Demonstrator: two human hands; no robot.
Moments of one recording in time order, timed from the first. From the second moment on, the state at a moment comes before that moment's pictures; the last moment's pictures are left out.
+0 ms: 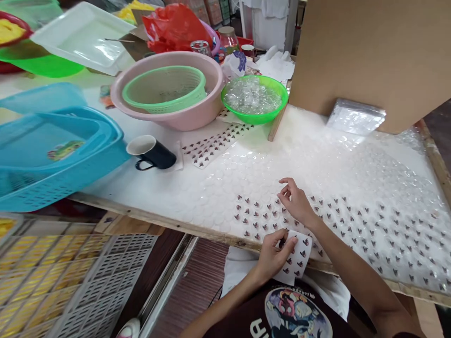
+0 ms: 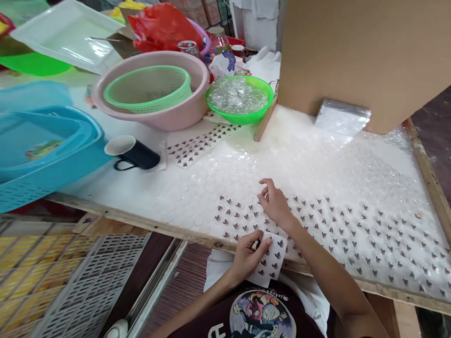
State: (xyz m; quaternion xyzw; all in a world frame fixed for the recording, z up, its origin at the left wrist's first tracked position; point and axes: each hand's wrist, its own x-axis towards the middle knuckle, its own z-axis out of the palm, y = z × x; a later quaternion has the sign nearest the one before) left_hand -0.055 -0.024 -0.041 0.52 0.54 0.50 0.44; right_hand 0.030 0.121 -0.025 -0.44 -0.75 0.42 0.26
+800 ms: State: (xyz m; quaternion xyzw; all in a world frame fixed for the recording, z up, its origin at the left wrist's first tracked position) left_hand -0.055 -0.021 -0.035 0.53 0.52 0.52 0.42; right_hand -0.013 0.135 -0.033 -0.47 -0.77 0.42 0.10
